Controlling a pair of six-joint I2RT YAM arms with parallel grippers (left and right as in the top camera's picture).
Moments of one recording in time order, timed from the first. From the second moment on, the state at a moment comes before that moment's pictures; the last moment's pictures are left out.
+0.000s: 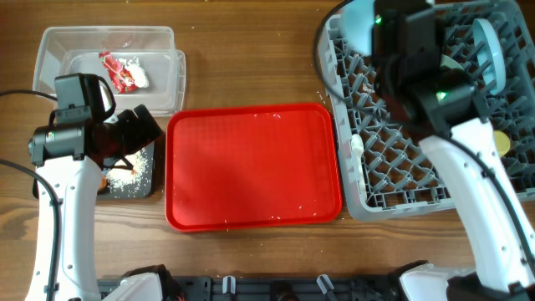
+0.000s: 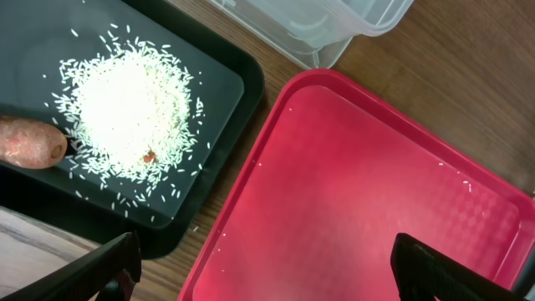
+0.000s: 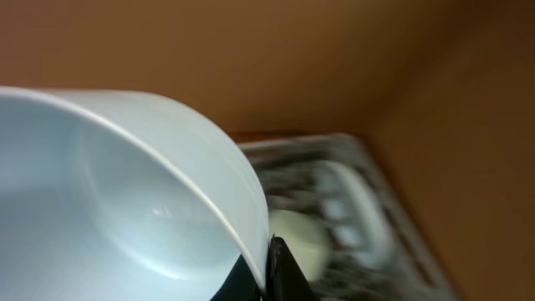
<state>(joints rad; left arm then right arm) 0.18 1.31 1.18 -1.04 0.10 -0.42 0.36 1.52 1.67 -0.76 0.77 0.03</state>
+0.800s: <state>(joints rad) 0.18 1.31 1.18 -1.04 0.10 -0.42 0.27 2.07 1.64 -0.71 1.24 0.05</state>
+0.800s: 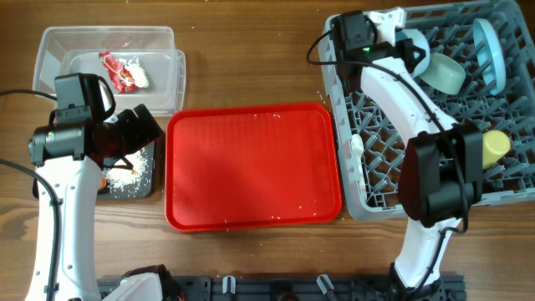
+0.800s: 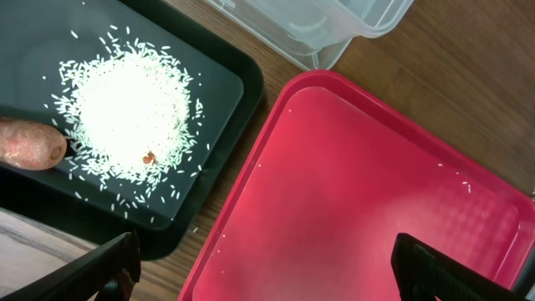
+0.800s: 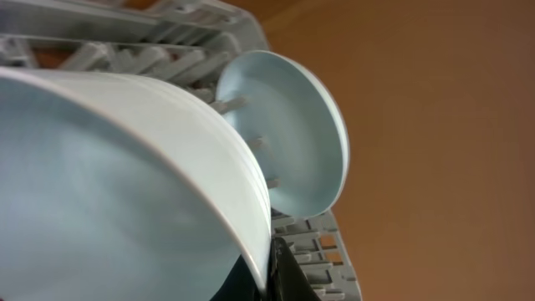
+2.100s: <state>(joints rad) -0.11 1.41 1.18 -0.96 0.15 -0.30 0.32 1.67 1.63 -0.93 -0.24 0.11</state>
